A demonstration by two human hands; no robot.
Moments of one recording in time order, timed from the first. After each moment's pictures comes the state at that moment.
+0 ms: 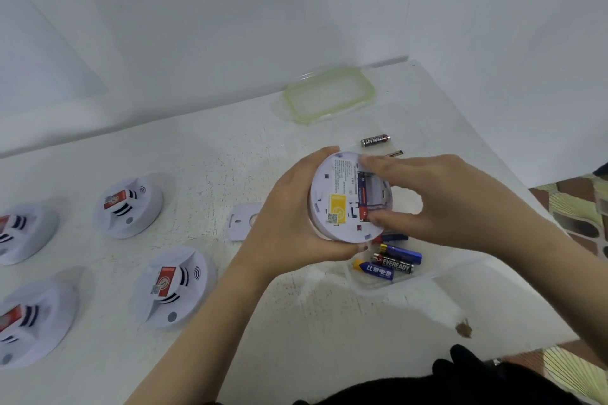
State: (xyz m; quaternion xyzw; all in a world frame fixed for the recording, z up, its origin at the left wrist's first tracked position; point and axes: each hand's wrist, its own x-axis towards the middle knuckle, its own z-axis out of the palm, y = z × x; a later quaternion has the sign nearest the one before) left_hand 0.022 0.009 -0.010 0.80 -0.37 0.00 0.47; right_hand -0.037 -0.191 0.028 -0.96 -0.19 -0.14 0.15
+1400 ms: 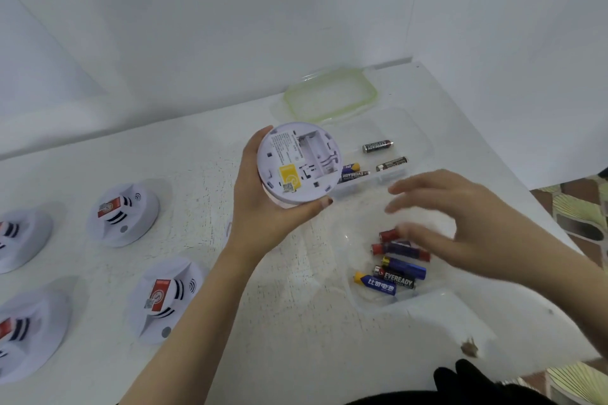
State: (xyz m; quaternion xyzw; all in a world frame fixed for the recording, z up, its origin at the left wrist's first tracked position) left_hand 0.060 0.017 -0.024 0.78 -0.25 0.08 0.57; right_hand -0.044 -0.216 0.008 -0.95 -0.14 -0.05 0.27
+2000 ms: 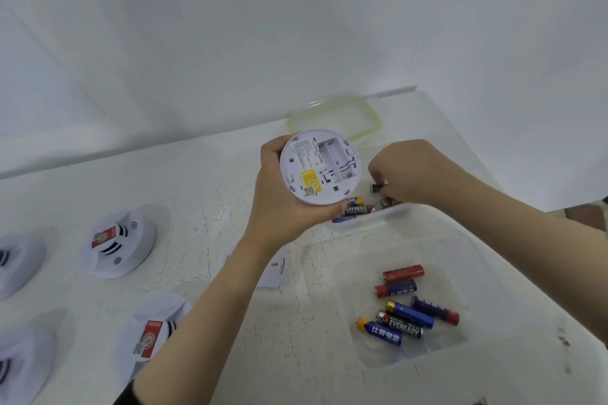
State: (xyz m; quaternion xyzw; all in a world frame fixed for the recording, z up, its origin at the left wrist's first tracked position) left_hand 0.106 -0.015 -0.019 0.79 -0.23 0.06 0.56; right_hand 0.095 -0.216 0.008 -0.99 -0.08 0.06 -0.12
